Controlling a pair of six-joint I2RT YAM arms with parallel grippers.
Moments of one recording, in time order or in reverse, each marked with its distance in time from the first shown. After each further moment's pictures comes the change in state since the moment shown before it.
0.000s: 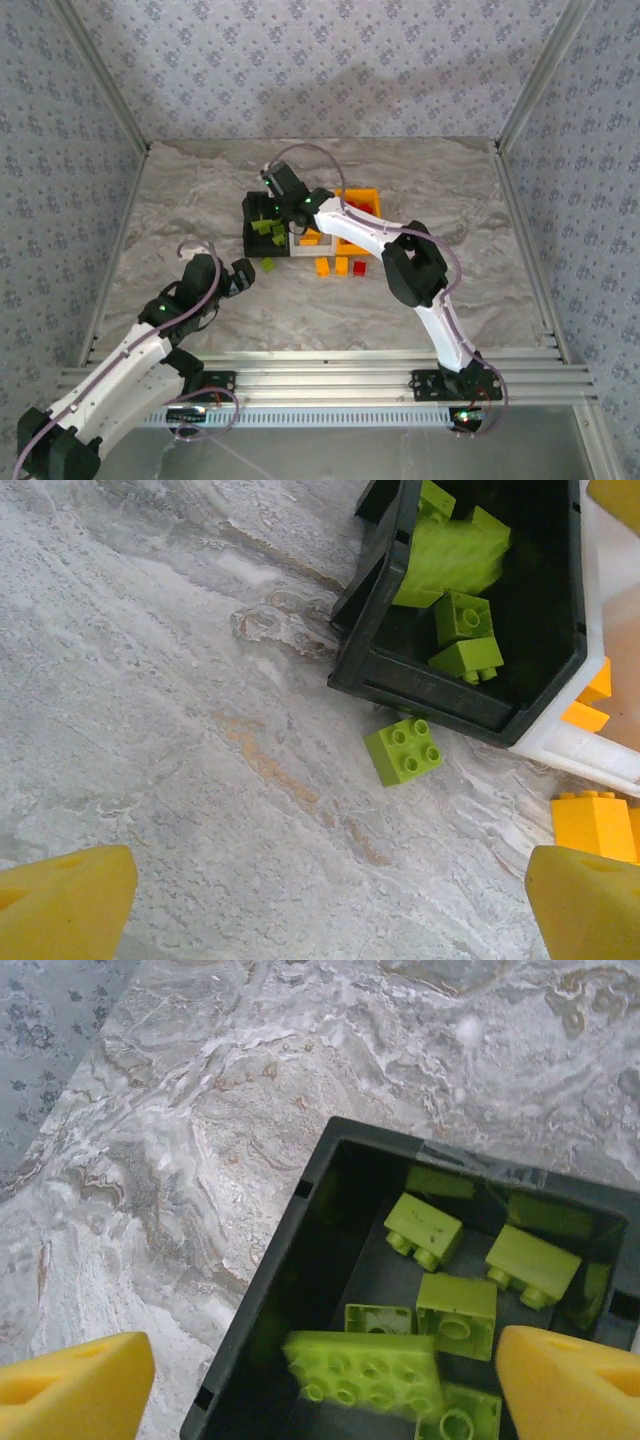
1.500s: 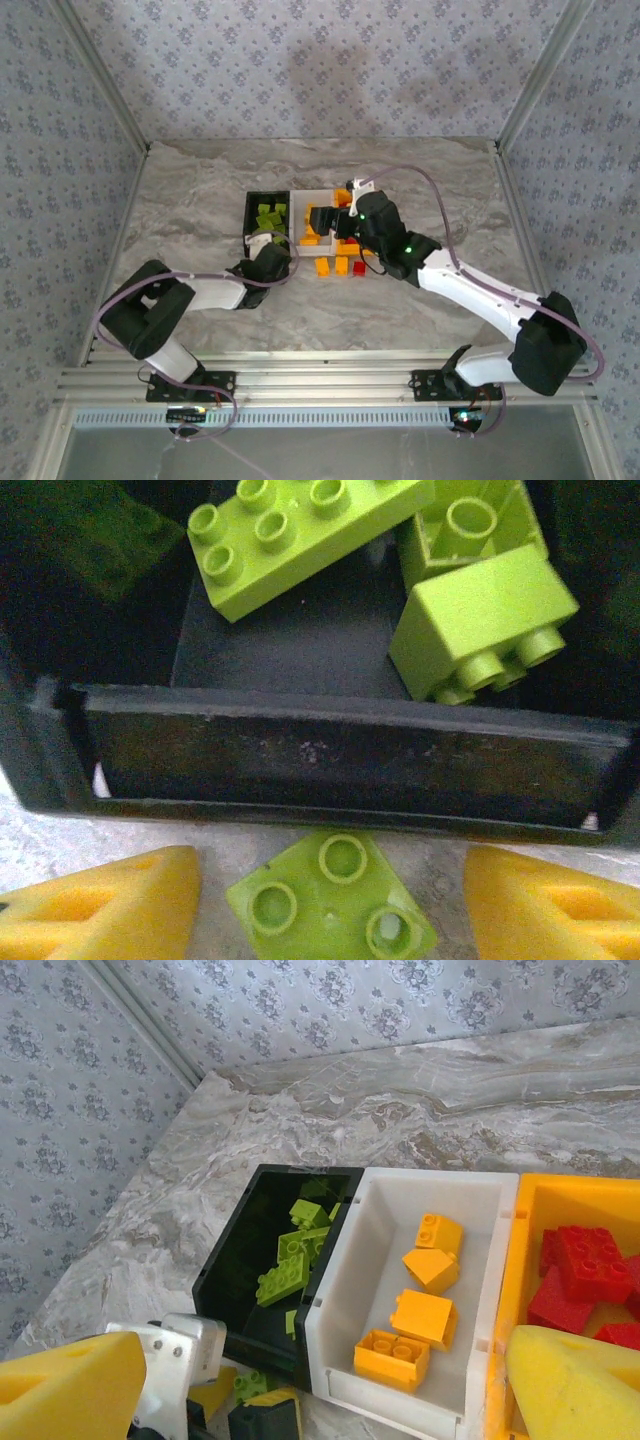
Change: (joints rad) left arm -0.181 0.910 0.096 0.665 -0.246 0.158; right arm -0.067 -0.914 -0.935 0.305 0.127 0.022
